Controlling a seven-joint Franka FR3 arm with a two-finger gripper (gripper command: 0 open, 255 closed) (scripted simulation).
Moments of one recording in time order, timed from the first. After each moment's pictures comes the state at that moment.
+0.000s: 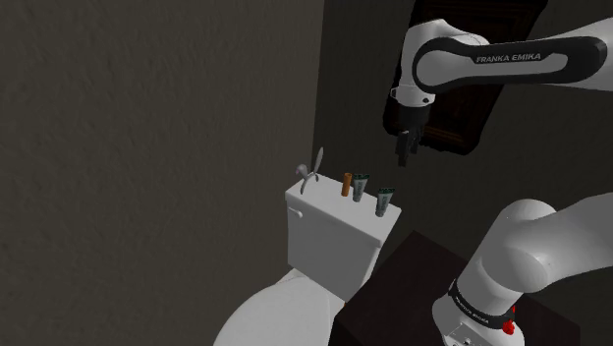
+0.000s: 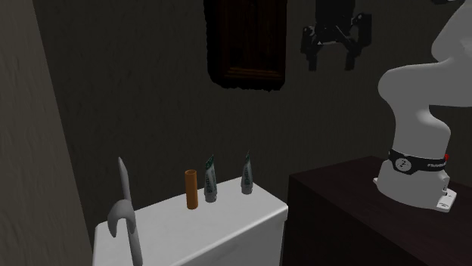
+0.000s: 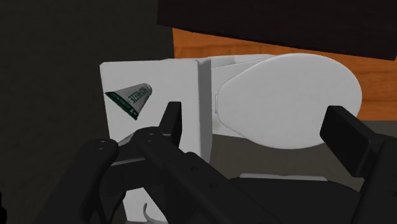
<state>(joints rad) -0.02 -0.68 -0.12 -2.44 -0.16 1.62 -0.22</state>
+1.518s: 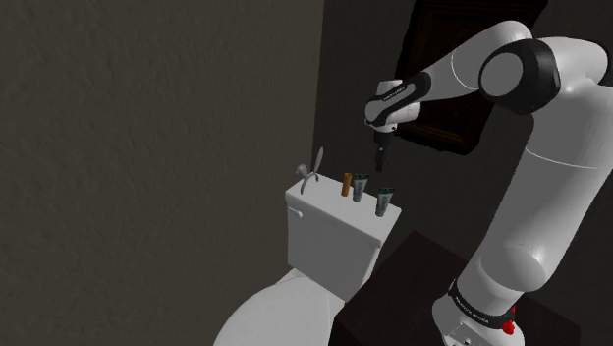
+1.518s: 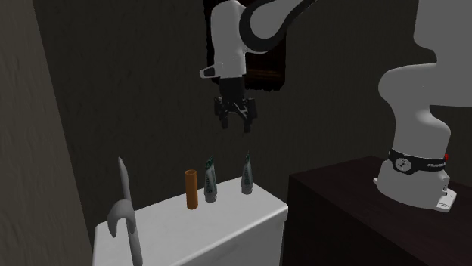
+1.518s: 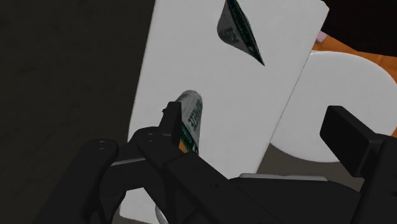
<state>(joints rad) -0.04 0.12 -0.45 -2.13 -0.03 2.17 -0.92</state>
